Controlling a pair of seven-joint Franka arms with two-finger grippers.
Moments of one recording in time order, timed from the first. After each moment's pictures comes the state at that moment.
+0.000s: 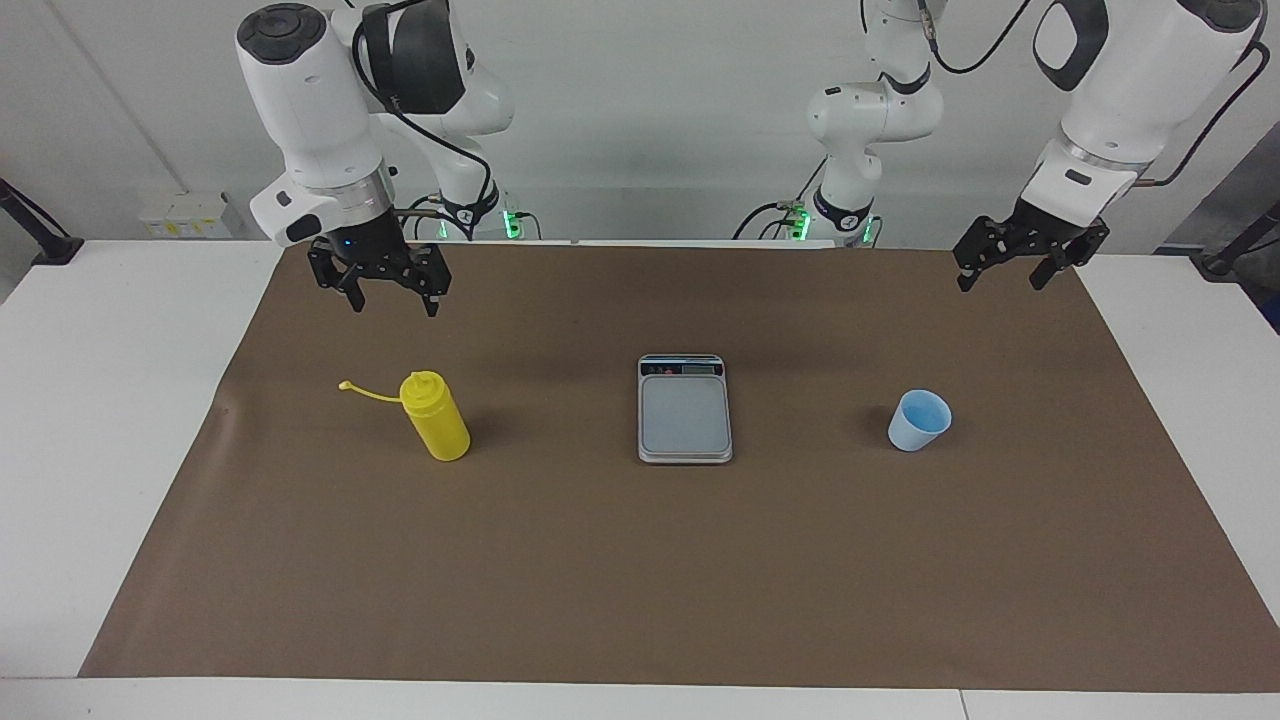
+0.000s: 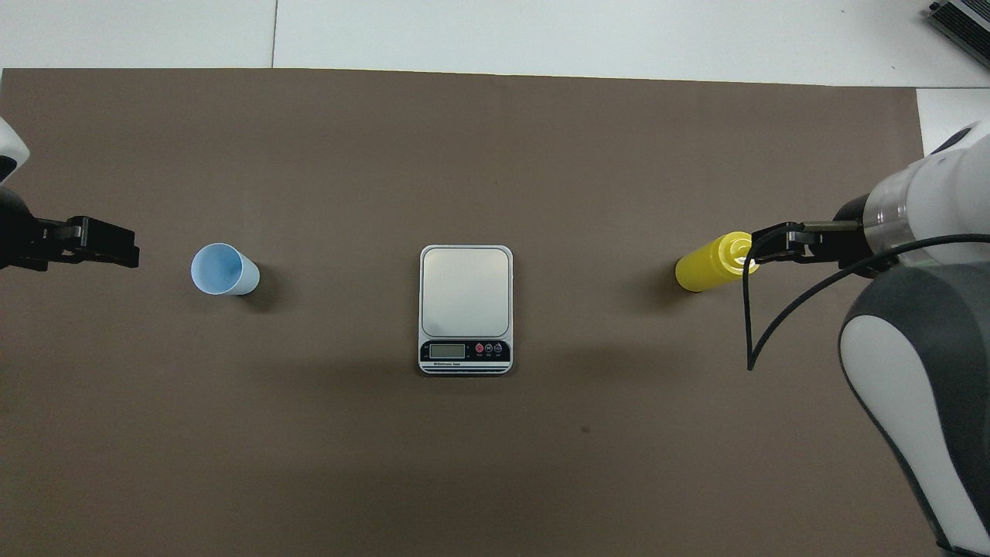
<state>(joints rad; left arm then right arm) 0.02 -0.04 -0.10 -1.63 -0.01 1.60 -0.06 0.03 -0.02 0.08 -1.74 -0.03 1.75 0.18</state>
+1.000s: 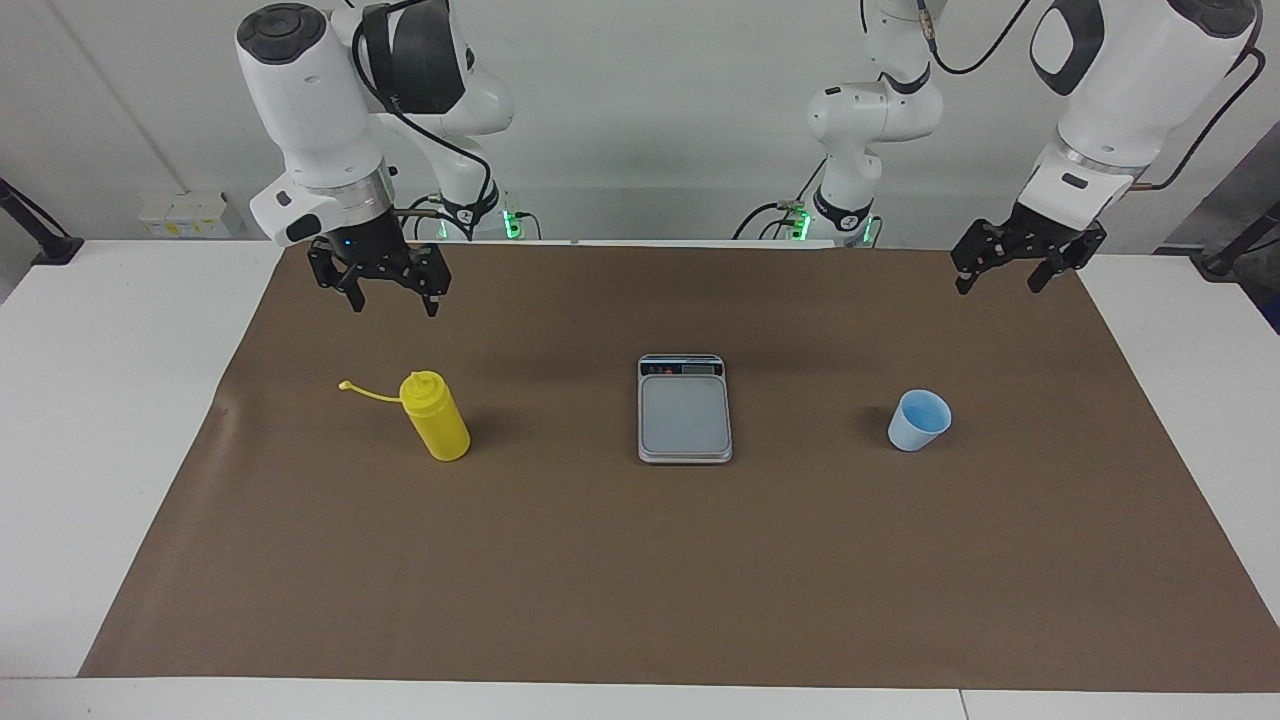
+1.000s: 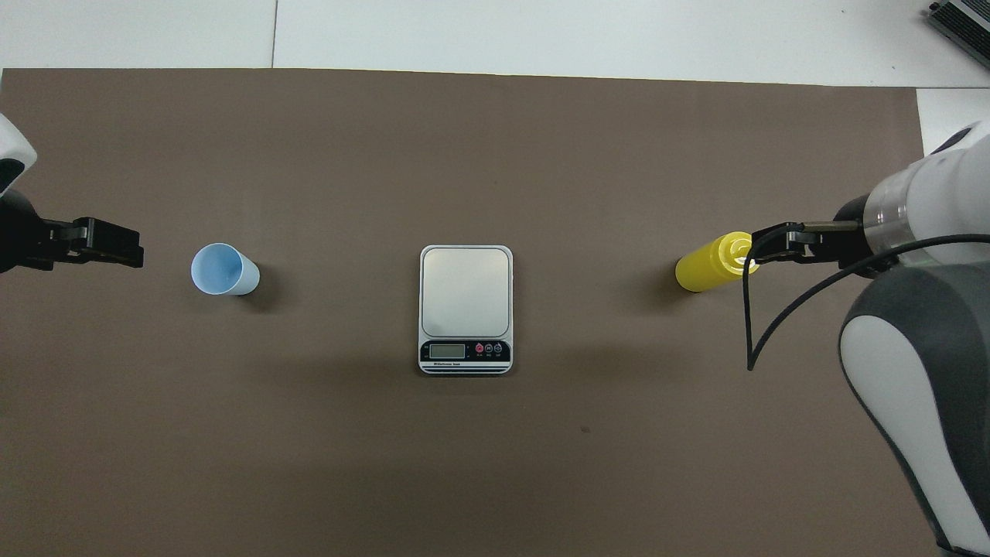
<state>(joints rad) 0.02 -0.04 -0.10 -1.68 -0.01 1.64 -0.05 0.03 -0.02 0.08 -1.74 -0.03 1.75 0.18</state>
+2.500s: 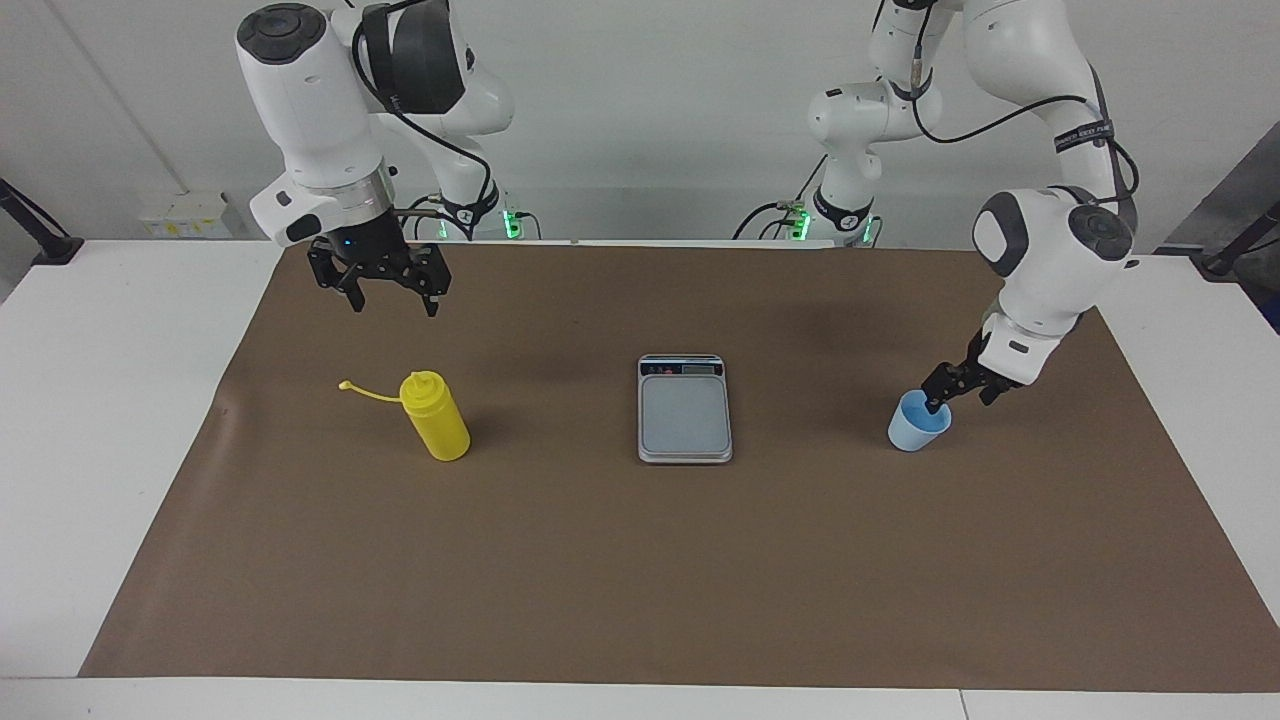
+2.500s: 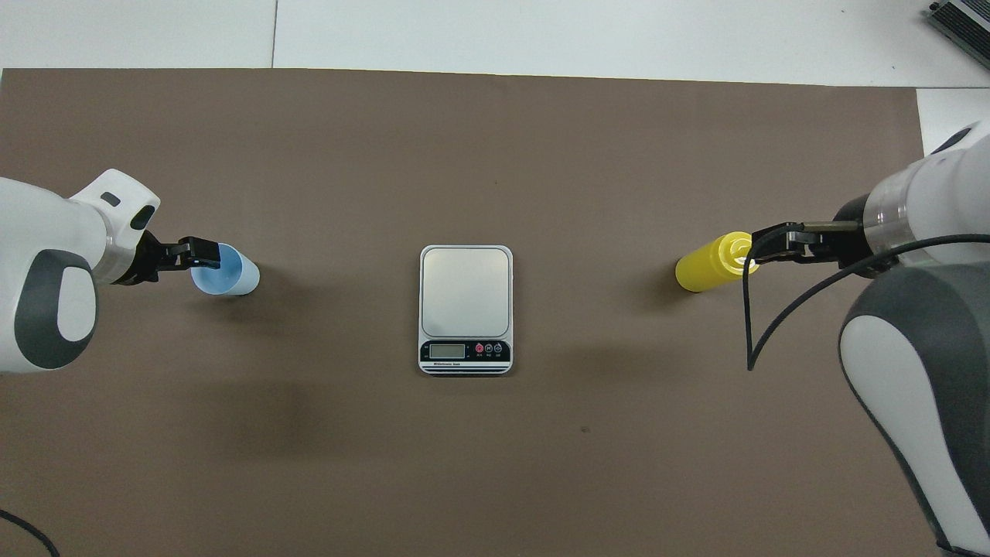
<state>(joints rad) 0.08 0.13 -0.10 -2.07 -0.05 2.24 -0.13 0.03 -0.02 0.08 -1.74 -0.03 1.75 0.18</state>
